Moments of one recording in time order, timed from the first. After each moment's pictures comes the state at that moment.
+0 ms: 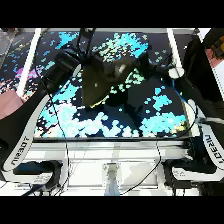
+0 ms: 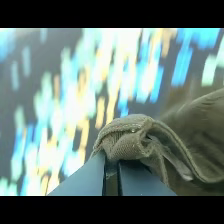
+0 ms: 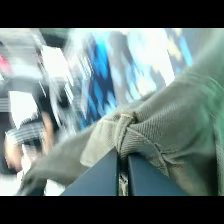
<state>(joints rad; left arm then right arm) -0.50 -1.50 1.58 1.94 -0.44 -1.75 0.19 -1.45 1.28 -0.46 0.36 1.66</state>
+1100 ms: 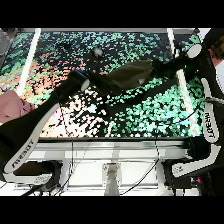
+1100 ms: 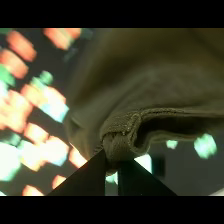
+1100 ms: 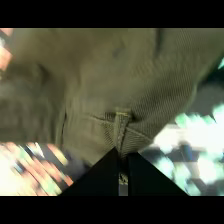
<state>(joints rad) -0.61 -1.50 1.33 1.76 -0.76 -1.68 -0.03 -1.65 1.62 -1.14 1.37 1.71</state>
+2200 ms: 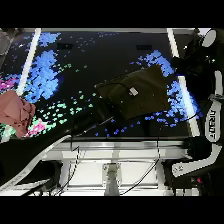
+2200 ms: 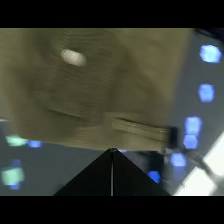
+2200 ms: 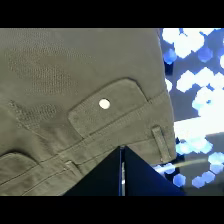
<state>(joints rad) -0.97 -1.37 1.25 1.86 -0.93 -1.66 -0.07 -1.65 1.92 -1.50 1.60 1.80</state>
